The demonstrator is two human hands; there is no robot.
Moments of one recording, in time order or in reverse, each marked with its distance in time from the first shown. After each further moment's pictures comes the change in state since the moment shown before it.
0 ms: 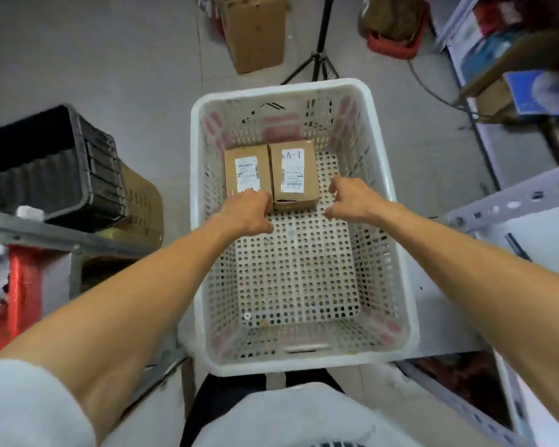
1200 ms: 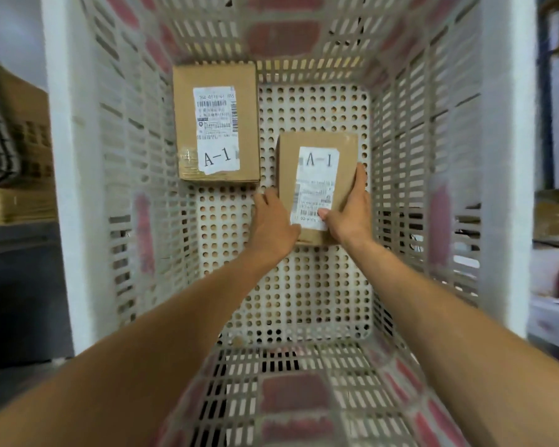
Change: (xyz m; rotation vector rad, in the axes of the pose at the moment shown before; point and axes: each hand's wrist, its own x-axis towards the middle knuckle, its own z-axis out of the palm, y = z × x) left_hand 0.182 -0.002 0.191 -0.666 0.034 -0.327; right_hand 0.206 0.116 0.190 0.601 0.264 0.499
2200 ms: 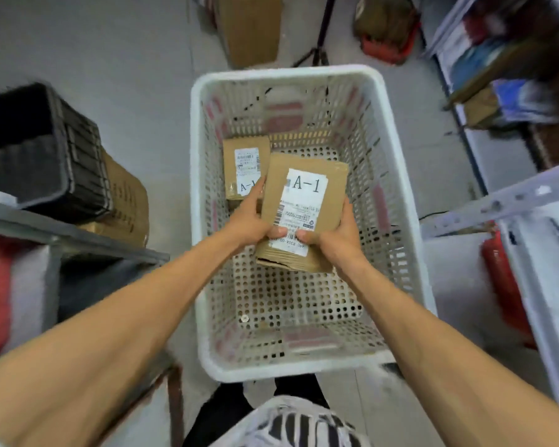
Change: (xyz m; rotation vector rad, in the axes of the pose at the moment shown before) left_hand -0.184 0.003 -0.149 -0.420 -0.181 0.178; right_hand -0.237 -0.051 -0.061 0.413 -0.021 -0.218
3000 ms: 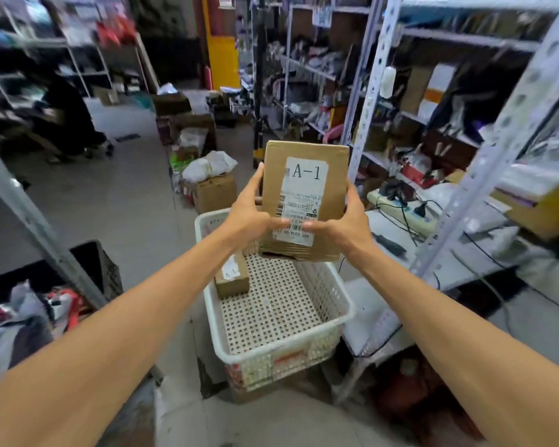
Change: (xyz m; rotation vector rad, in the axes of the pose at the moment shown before) left_hand -0.352 0.143 0.034 0.092 0.044 0.690; right_hand -0.332 -0.129 -0.123 0.087 0.315 -0.634
